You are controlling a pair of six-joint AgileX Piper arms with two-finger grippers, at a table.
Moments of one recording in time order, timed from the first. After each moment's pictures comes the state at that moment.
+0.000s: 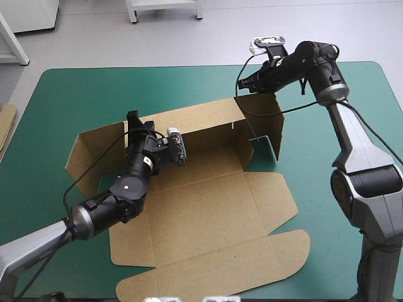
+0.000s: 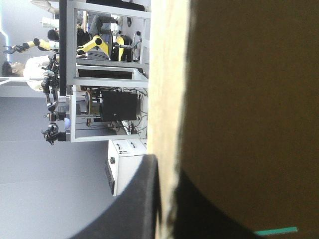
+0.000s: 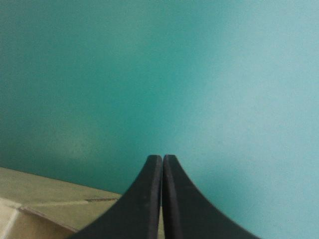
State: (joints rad) left arm -0.76 1.39 -0.86 1.59 0.66 -0.48; right arm 0.22 2.08 -2.22 0.36 1.13 -0.18
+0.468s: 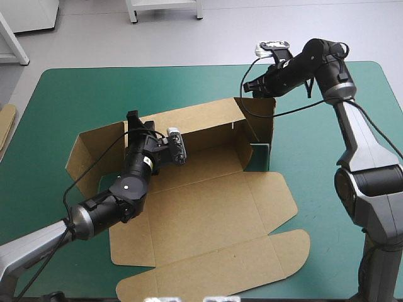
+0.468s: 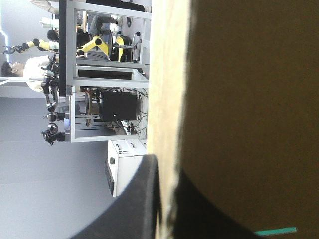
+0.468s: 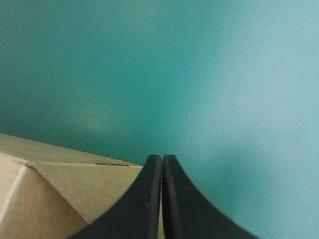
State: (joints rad) left arm -0.76 1.39 -0.86 1.59 0.66 -0.49; right arm 0.18 2.08 -2.22 0.43 1.24 -0.20
